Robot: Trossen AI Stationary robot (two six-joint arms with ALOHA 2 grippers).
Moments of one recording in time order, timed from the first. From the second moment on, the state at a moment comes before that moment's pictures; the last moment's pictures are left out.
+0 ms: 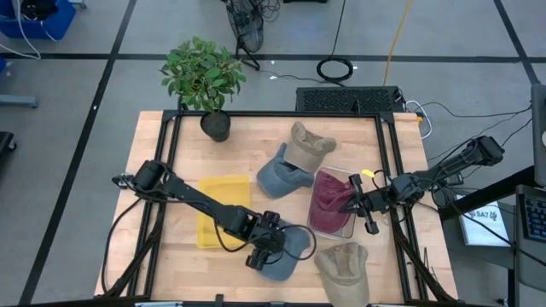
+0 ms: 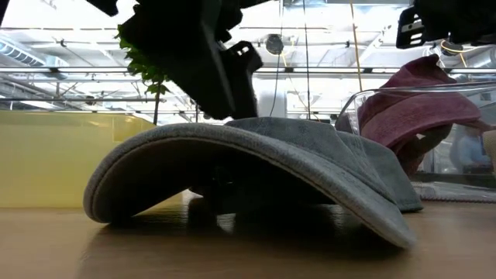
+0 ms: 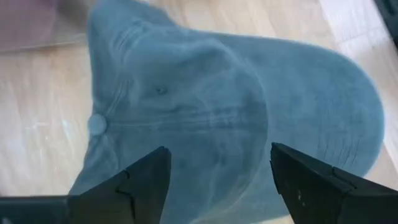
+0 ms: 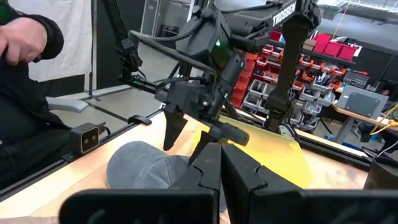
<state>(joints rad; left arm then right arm) -0.40 2.00 1.48 -0.54 -0.02 -0.03 0.41 0.61 0.17 0.46 0.08 -0.22</state>
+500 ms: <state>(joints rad) -0.39 1.99 1.37 -0.39 -0.02 -0.03 0.41 0.61 0.17 0.47 0.08 -0.28</state>
